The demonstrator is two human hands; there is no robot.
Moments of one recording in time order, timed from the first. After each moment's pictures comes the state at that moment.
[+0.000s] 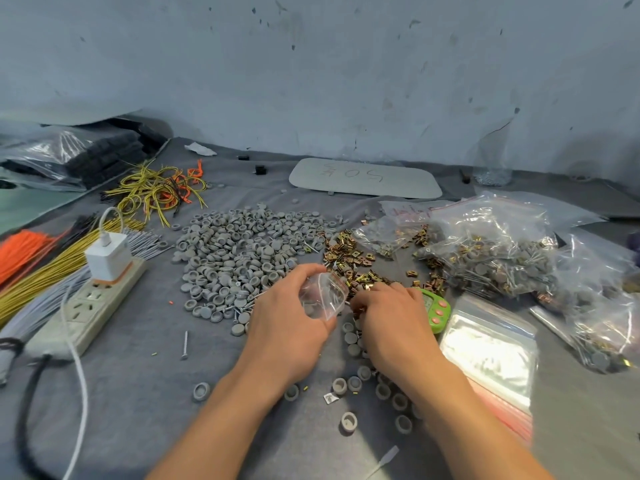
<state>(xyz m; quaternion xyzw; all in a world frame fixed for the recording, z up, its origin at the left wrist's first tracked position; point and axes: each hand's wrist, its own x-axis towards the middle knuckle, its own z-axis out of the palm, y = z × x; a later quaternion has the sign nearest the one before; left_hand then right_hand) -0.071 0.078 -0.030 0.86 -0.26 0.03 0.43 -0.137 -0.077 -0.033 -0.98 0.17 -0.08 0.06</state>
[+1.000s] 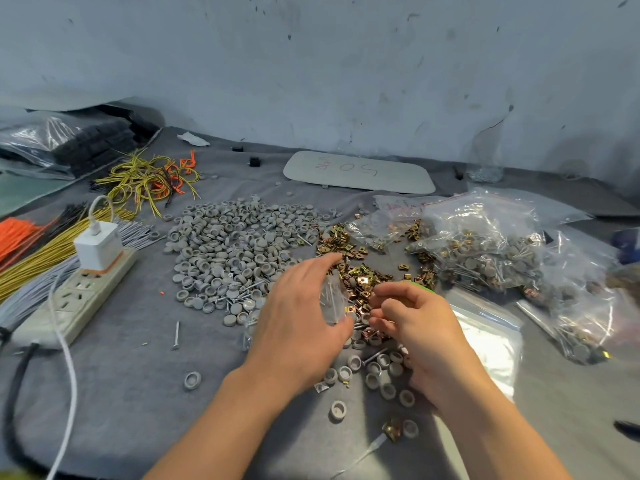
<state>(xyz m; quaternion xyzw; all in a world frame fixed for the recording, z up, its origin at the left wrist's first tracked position) -0.088 0.066 -0.034 0.86 -0.36 0.12 0.35 -0.173 -0.075 -0.022 -0.63 0.32 -0.22 0.68</state>
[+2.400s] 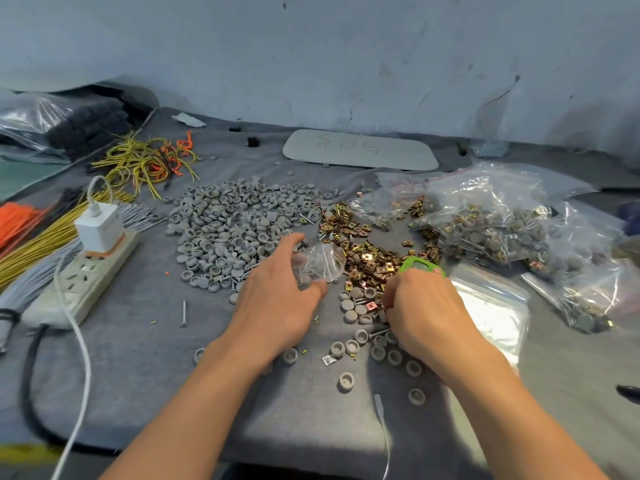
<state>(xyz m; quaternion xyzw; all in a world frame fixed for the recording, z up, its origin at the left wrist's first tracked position) -0.062 0.087 -0.042 0.89 -0.25 0.00 0.39 -0.177 -0.079 -0.017 -0.96 0.27 -0.03 0.07</state>
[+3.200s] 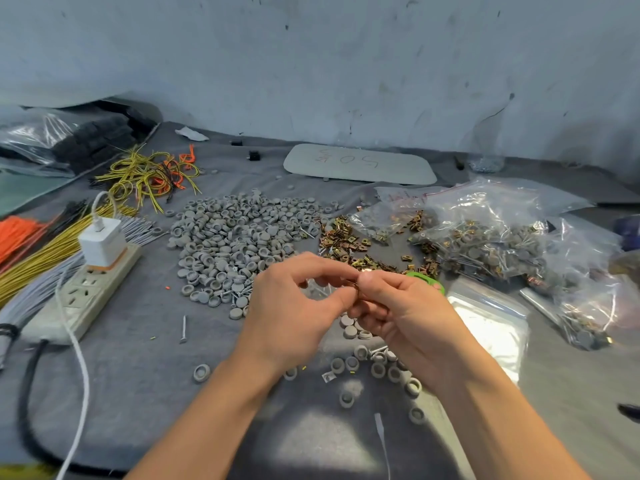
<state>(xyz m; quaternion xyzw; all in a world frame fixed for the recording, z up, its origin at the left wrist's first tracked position) -0.090 0.084 -0.006 0.74 -0.37 0.04 0.56 -0.174 -0.063 -0.008 -0.56 0.12 -0.10 0.82</state>
